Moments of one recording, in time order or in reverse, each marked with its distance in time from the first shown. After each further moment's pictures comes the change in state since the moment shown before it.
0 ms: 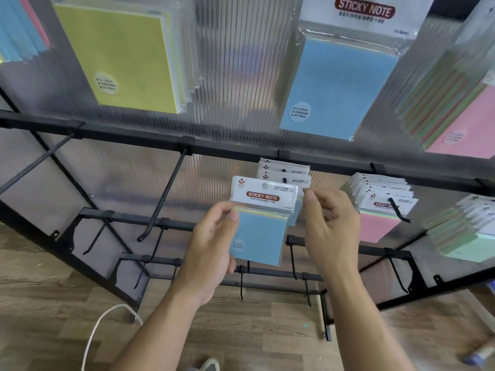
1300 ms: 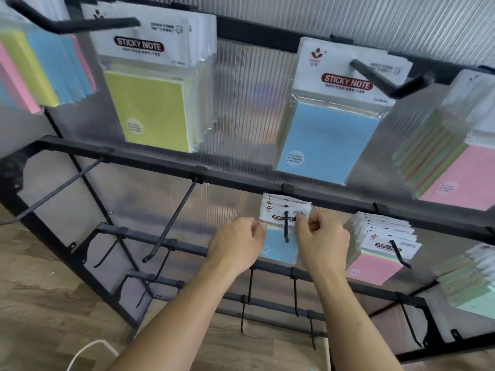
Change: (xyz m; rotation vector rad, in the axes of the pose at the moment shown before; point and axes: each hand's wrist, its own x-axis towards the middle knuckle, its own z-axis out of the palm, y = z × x) left_hand 0.064 0.011 0.032 1.002 0.063 0.012; right_hand 0.041 0.005 0.015 -0.271 -0.069 0.191
